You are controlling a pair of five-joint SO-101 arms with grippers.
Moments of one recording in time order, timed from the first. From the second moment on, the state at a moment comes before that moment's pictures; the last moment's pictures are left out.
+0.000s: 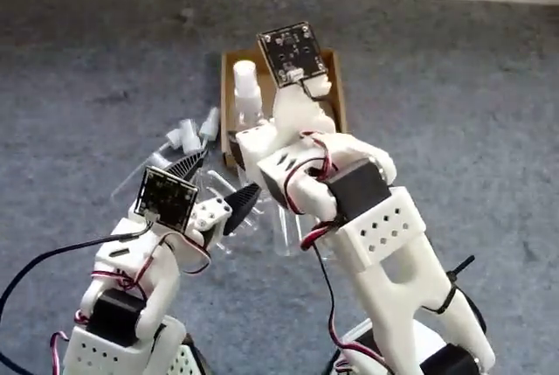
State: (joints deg) left arm 11.3 -91.8 76.3 42.8 -2.0; right arm -37.0 -30.9 11.1 66.5 -7.8
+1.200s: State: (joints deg) left arm -1.5 -91.1 82.4 32.7 -1.7; right arm -26.2 26.5 -15.3 20.8 -7.8
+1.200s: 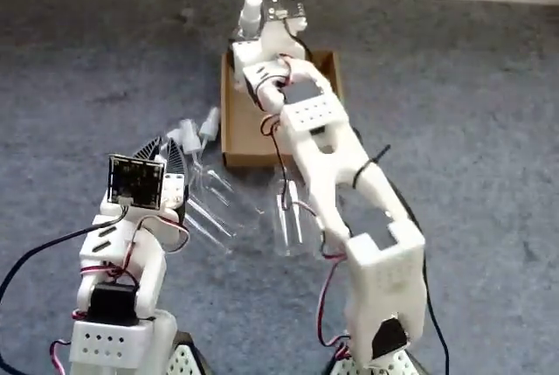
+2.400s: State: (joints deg) left arm -1.5 -91.1 82.4 32.7 -1.7; right arm -28.7 35.6 -21.9 20.8 -1.4
